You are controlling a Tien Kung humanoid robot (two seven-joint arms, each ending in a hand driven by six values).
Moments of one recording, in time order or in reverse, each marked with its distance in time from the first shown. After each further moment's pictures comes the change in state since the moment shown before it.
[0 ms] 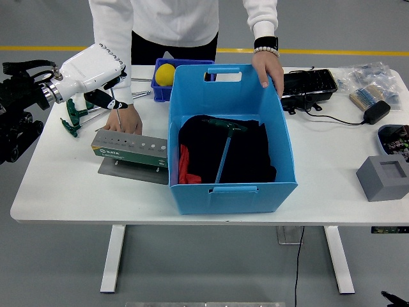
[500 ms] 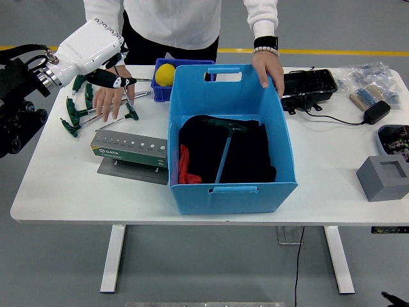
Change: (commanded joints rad) left arm 0.029 0.016 -0.192 -0.153 0.020 -0.014 0.000; right arm -0.005 0.001 0.009 0.000 -0.011 0.000 -0.002
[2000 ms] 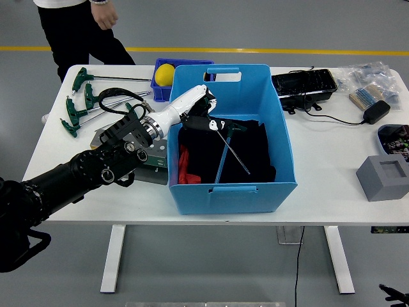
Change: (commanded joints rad) left arm 0.031 -0.381 0.333 0.042 -0.875 -0.413 0.218; right arm 0.030 -0.001 0.021 0.005 -0.056 0.005 -0.011
